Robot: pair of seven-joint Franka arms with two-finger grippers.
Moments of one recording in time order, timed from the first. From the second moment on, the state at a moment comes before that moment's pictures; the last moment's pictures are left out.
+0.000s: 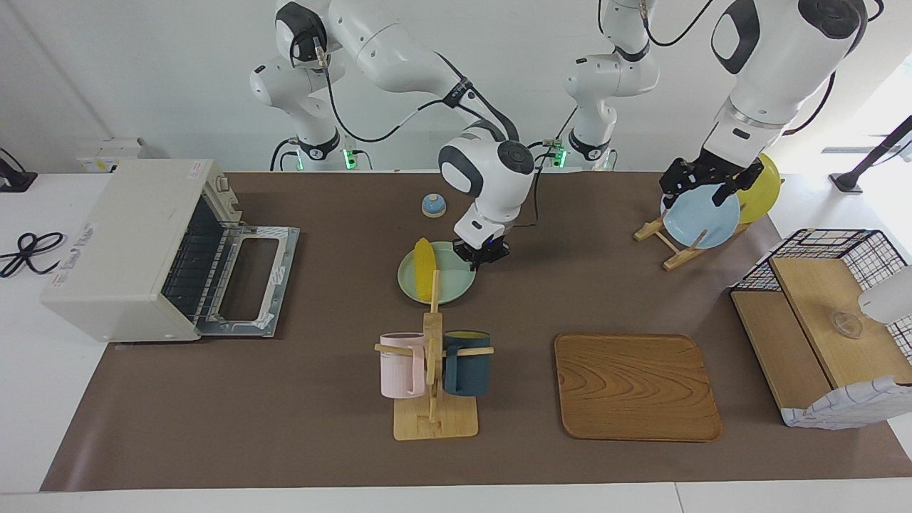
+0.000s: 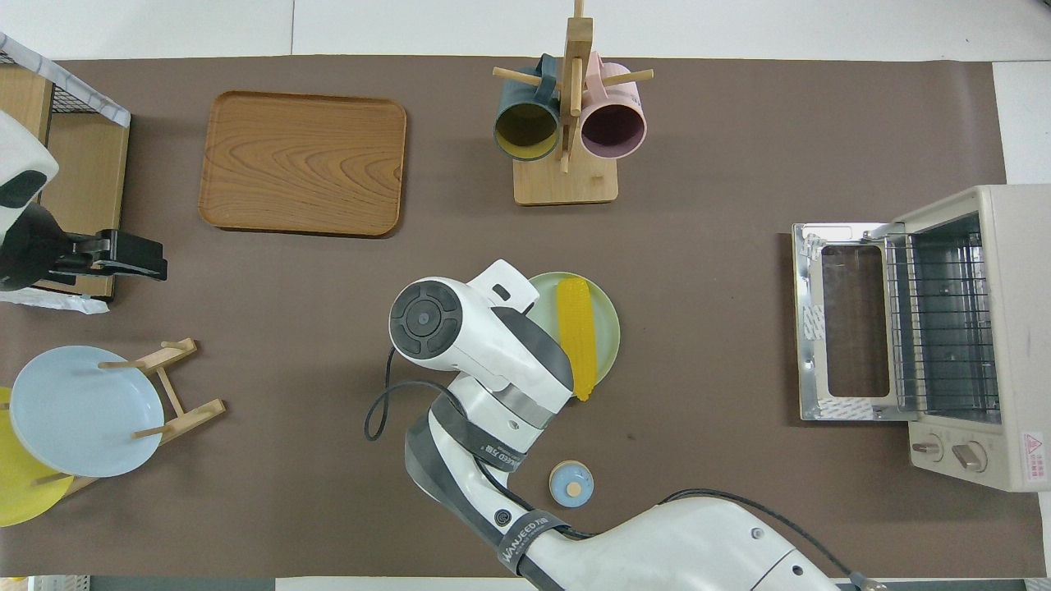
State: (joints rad) left arm 0.01 -0.07 -0.11 -1.73 -0.01 1.65 -0.06; right arm 0.68 0.52 0.09 -1.62 -0.14 2.05 0.85
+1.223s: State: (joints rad) left arm -0.10 -0.07 -0.13 -1.80 -0.07 1.75 -0.14; right arm 0.42 0.19 0.07 -2.02 -0.10 2.04 0.63
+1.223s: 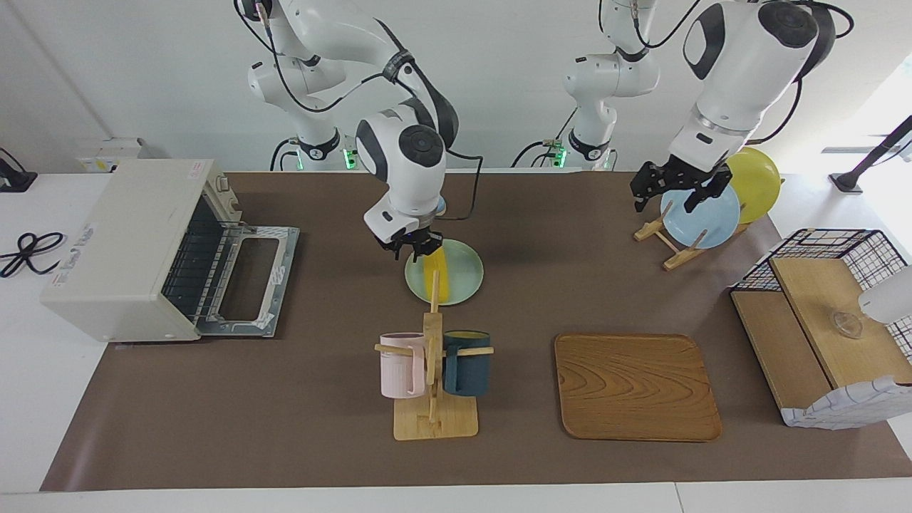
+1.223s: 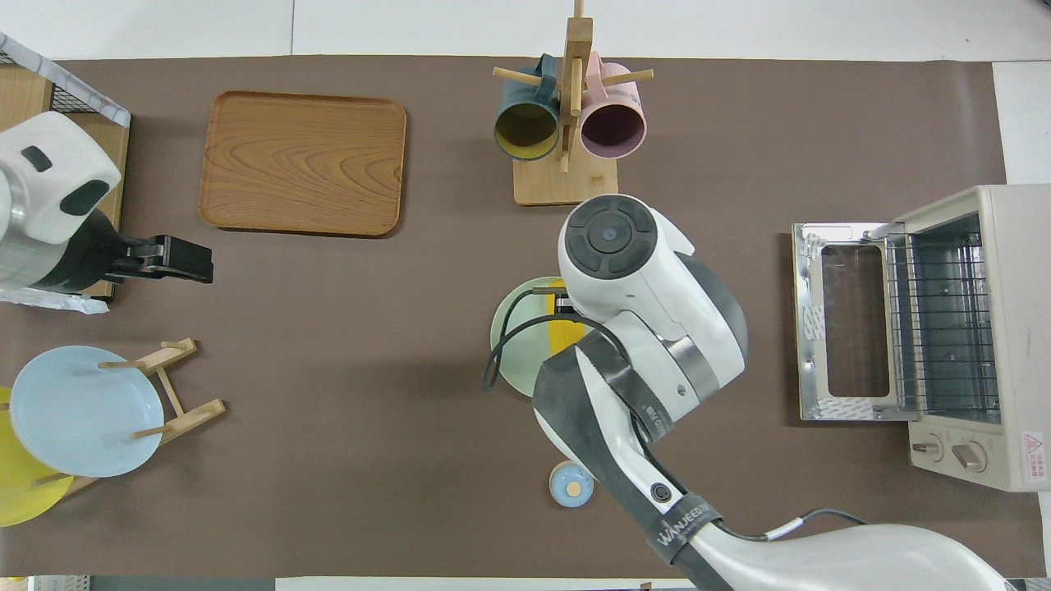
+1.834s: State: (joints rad) left arm -0.28 -0.04 -0.14 -1.89 -0.12 1.91 -0.29; right arm 0.17 0.04 0.07 -2.35 -0.18 2.16 0.34
